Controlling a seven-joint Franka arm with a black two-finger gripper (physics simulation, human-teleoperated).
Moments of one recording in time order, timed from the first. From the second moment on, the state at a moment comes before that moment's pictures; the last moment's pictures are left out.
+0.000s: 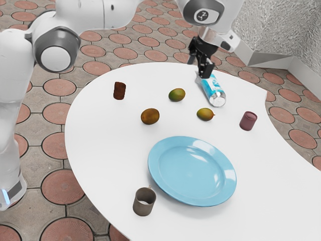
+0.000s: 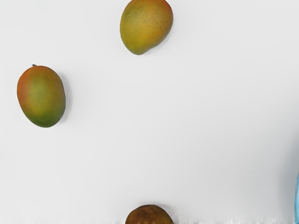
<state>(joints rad) -0.09 0.28 0.09 -1.14 0.18 1.43 -0.02</state>
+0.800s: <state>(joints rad) -0.07 0.28 0.10 -1.15 0.16 1.36 -0.10</state>
